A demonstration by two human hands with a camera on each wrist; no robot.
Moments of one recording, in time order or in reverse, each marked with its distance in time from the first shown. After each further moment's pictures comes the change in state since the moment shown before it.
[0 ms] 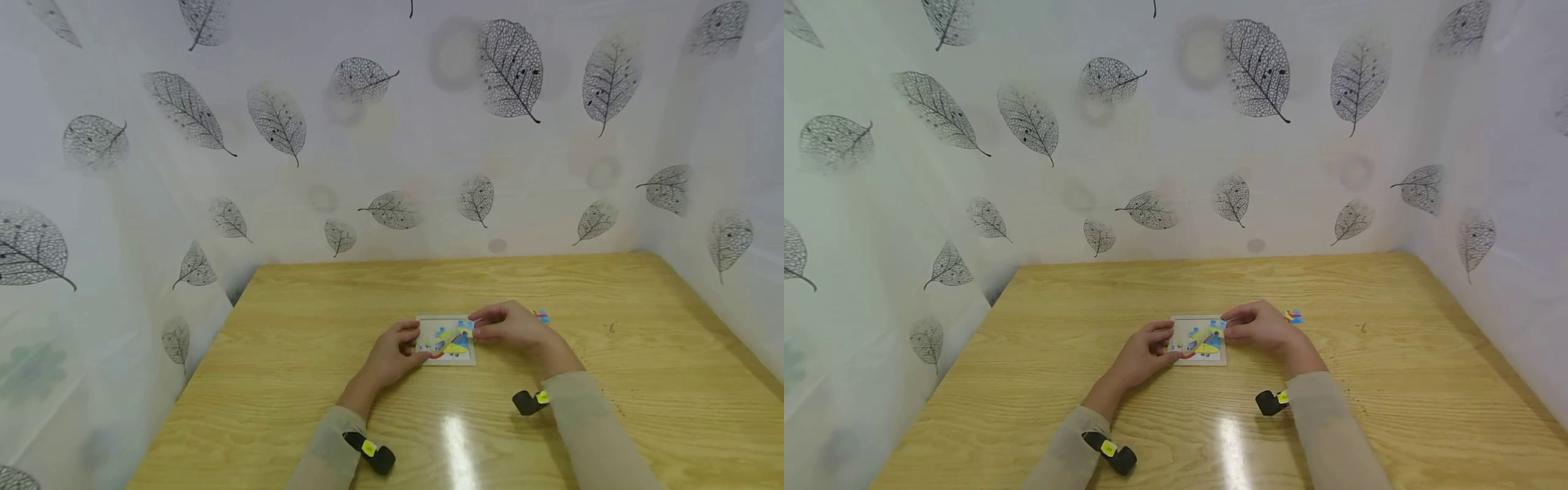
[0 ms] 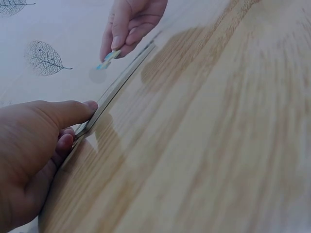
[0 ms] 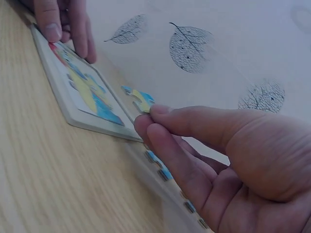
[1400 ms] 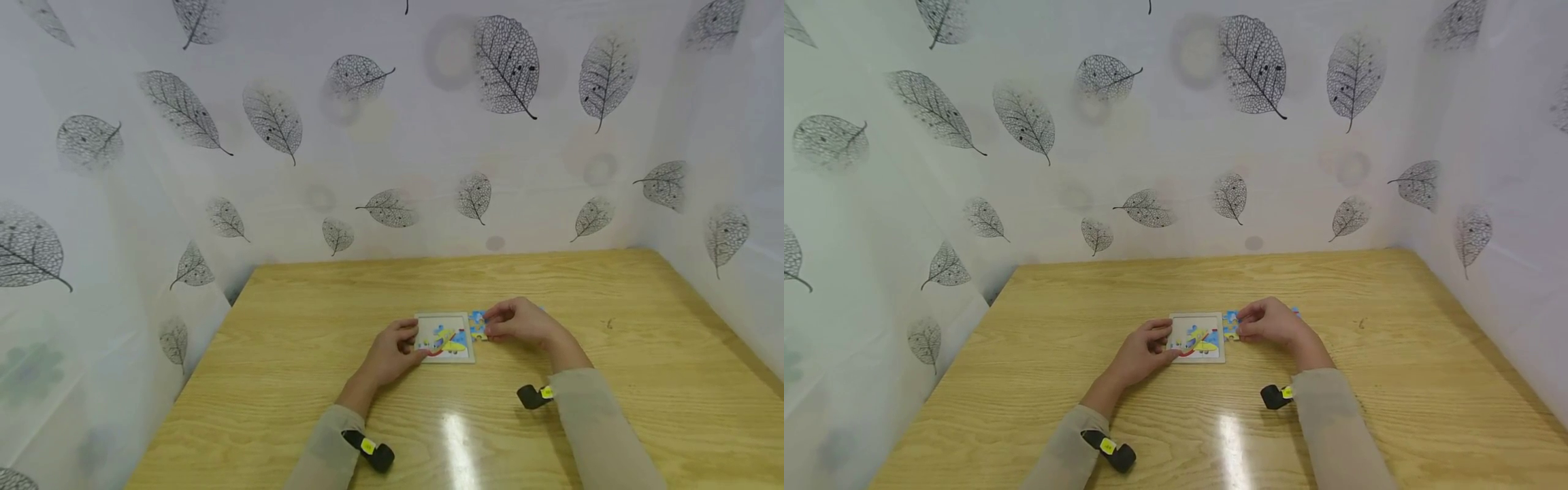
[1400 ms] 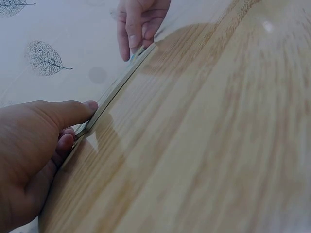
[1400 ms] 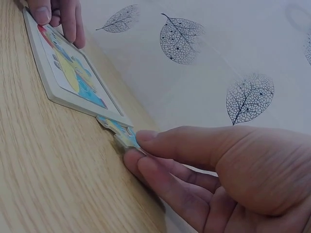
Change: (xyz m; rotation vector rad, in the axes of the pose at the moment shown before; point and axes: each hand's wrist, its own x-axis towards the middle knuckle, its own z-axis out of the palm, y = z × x) left_hand 0.000 0.001 0.000 0.019 0.003 0.005; right_hand -0.009 -0.003 -0.015 -0.059 0.030 0.075
